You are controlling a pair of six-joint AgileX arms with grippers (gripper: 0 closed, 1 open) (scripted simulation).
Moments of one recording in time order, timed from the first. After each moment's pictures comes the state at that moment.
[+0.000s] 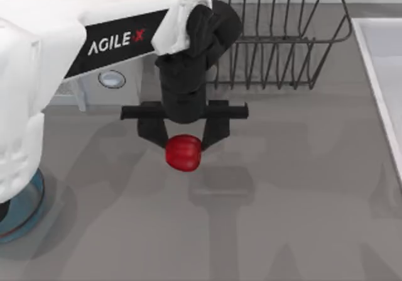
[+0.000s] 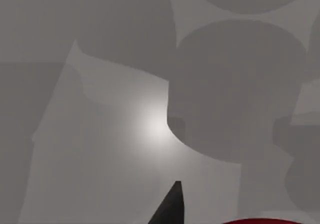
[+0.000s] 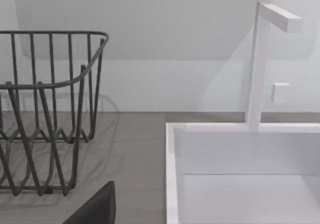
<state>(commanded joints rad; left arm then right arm) -0.63 2.22 1.77 -1.12 0.00 -0.60 0.00 0.00 0.00 0.00 0.00 0.00</state>
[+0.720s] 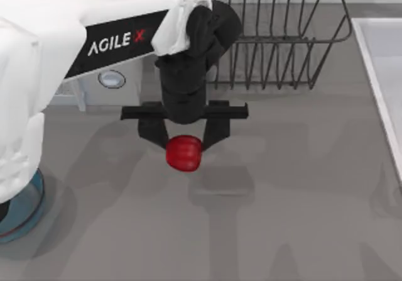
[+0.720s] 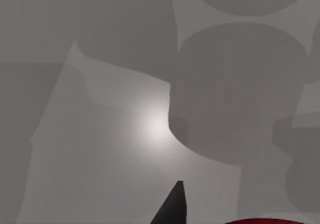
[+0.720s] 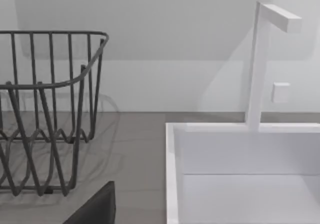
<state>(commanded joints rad) -0.63 2.22 1.77 -1.12 0.00 -0.60 0.00 0.00 0.00 0.00 0.00 0.00</state>
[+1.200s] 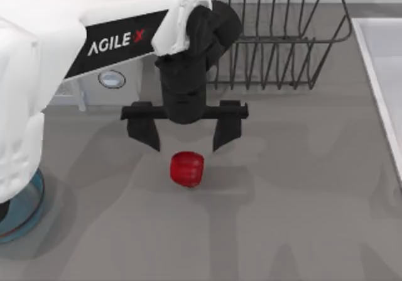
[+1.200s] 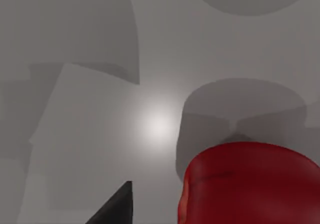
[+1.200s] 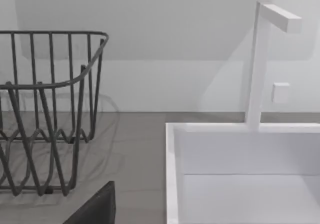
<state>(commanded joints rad) -0.63 2.22 1.77 -1.12 0.00 -0.60 0.00 0.00 0.00 0.00 0.00 0.00</state>
